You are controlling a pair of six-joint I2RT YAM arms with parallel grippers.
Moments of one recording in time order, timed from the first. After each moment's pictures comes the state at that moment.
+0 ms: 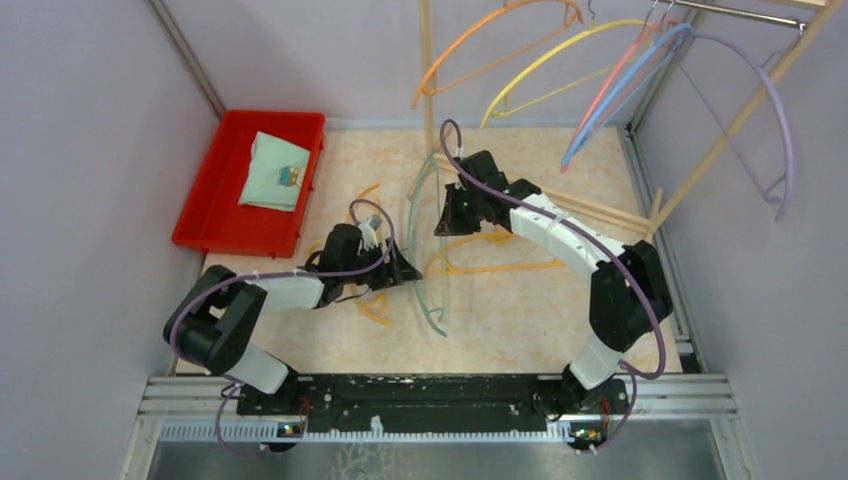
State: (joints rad) left arm -0.53 1.50 0.51 0.37 0.41 -0.76; right arm 0.59 1.64 1.31 -0.53 -0.21 0.59
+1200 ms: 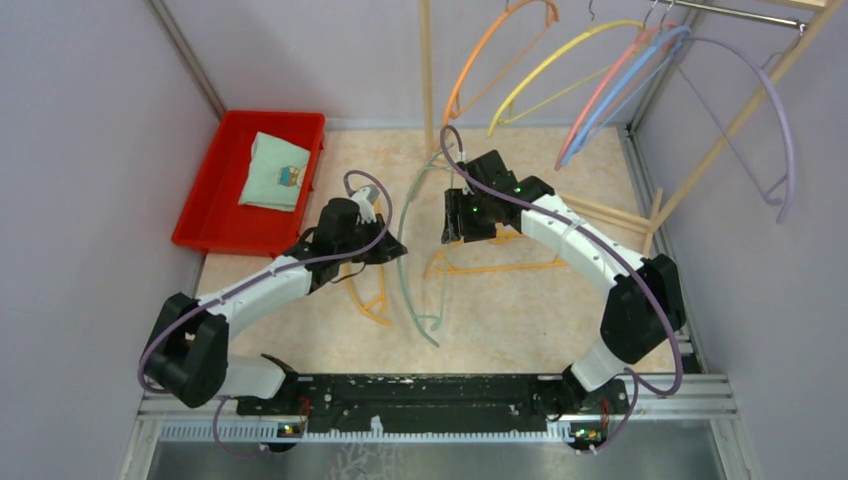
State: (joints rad) left arm -0.54 1.36 0.73 0.07 0.24 -0.61; right arm 0.58 1.57 1.34 -0.72 -0.17 0.44
